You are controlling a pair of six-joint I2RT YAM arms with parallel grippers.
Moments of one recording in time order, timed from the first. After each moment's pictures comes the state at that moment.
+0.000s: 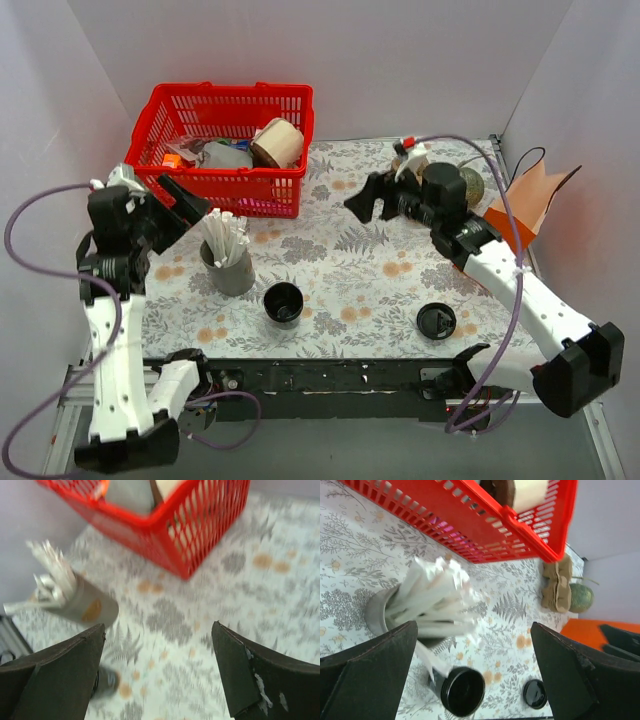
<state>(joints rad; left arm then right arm) 0.14 0.98 1.30 -0.81 0.21 -0.65 0.54 1.24 1.18 -0.10 -0.25 0.31</state>
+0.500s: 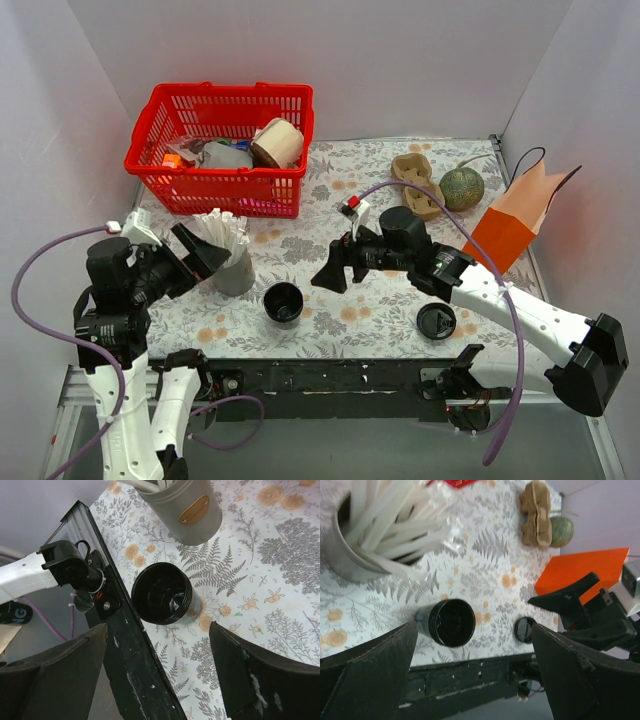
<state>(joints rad) 0.13 0.63 1.21 -1.07 0.45 -0.60 0.85 1.14 0.94 -0.19 -0.43 0.37</state>
